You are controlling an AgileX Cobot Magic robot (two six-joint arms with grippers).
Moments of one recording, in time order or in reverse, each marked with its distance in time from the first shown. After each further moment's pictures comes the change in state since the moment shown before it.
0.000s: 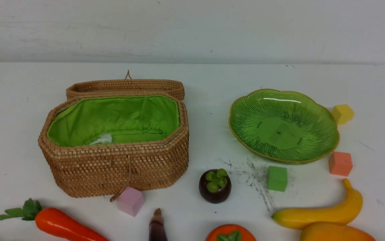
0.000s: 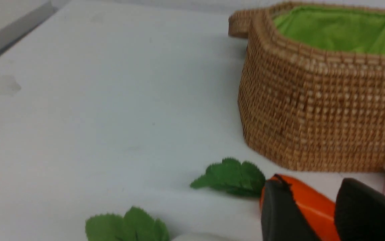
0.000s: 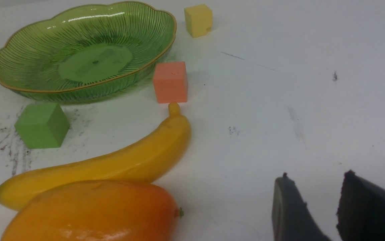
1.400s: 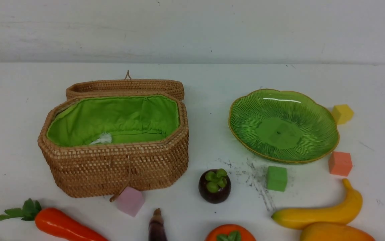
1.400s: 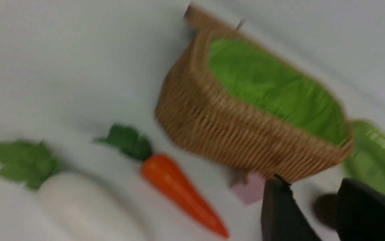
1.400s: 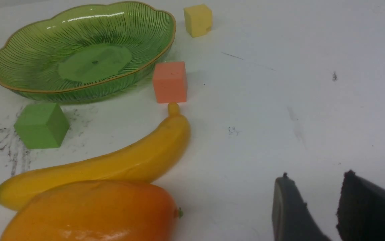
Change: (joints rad) right arm 0.000 0.000 0.000 0.000 0.000 0.000; left arm 0.000 0.384 -0.669 -0.172 0.657 -0.345
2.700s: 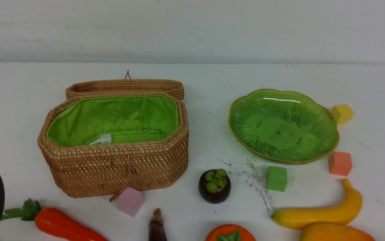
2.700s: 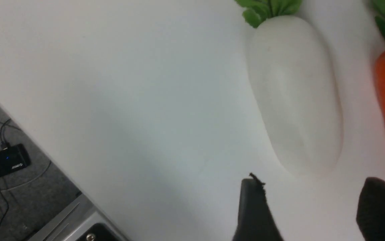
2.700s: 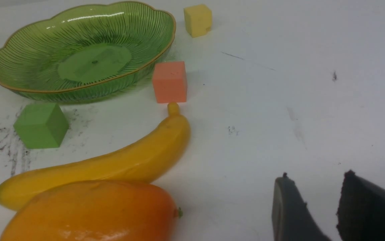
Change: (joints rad) right arm 0.000 0.000 0.000 0.000 0.000 0.000; left arm 0.000 0.408 0.013 0.210 0.226 -0.415
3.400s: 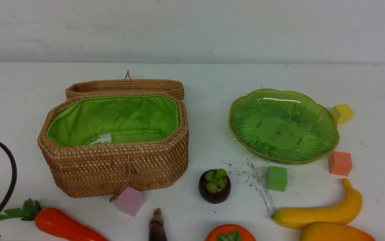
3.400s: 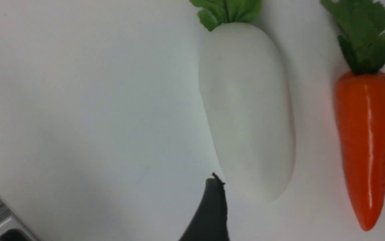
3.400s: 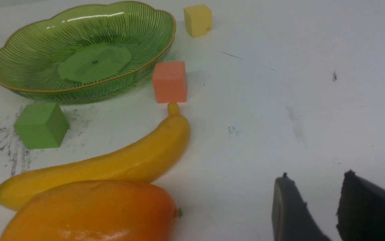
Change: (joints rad) right arm 0.000 0.000 0.000 0.000 0.000 0.000; left arm 0.000 0.161 0.000 -0.057 -0.151 -0.120
